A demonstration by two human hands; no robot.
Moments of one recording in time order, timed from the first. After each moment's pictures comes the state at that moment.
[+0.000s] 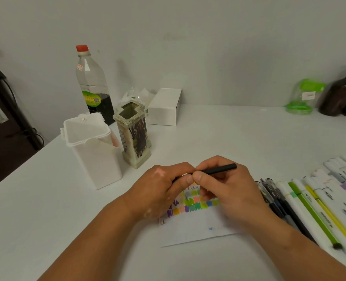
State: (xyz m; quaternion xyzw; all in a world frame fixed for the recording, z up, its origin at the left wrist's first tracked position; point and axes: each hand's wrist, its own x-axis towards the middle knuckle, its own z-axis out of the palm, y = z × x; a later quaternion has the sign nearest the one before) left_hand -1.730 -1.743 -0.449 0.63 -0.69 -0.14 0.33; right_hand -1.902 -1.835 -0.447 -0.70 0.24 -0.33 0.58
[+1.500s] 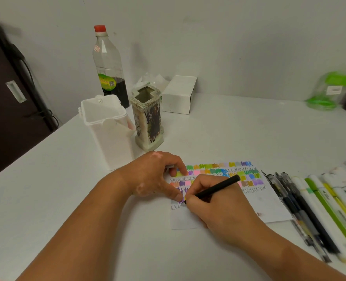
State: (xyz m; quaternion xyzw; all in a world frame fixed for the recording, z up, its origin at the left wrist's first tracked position) left_hand -1.689 -1.732 -0.450 0.73 -0.62 -0.21 0.17; right_hand -1.891 -1.791 -0.460 -0.82 0.30 -0.18 0.46
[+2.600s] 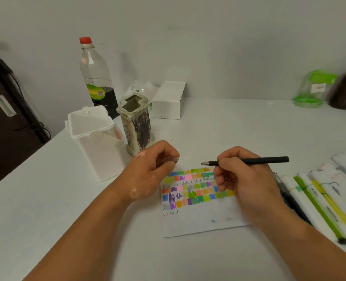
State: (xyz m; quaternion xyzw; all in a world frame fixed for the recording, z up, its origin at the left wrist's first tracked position) left_hand -1.701 -1.737 -0.453 0.69 -0.55 -0.20 0.42; right_hand -1.908 -1.837 -0.441 -0.59 0.29 -0.38 0.65
